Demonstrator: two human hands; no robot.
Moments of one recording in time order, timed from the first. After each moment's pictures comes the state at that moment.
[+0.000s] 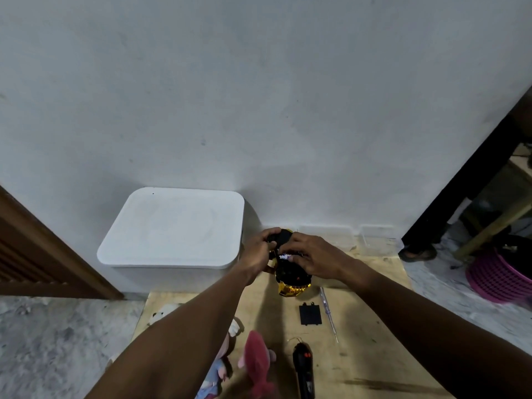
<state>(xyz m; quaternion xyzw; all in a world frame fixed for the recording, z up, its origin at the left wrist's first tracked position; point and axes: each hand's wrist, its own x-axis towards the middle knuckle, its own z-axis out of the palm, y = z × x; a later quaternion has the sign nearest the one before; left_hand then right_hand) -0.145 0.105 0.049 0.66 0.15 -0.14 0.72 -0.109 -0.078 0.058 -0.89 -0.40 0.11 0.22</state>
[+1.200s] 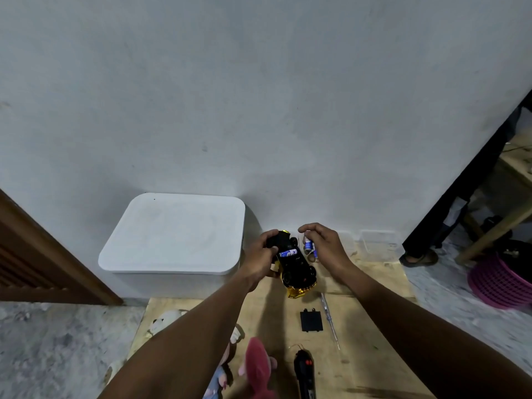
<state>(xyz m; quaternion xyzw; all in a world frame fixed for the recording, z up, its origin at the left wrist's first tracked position) -0.147 0.103 0.051 0.66 0.15 -0.12 0.72 -0.109 -0.071 0.067 -0.76 -0.02 0.10 0.64</state>
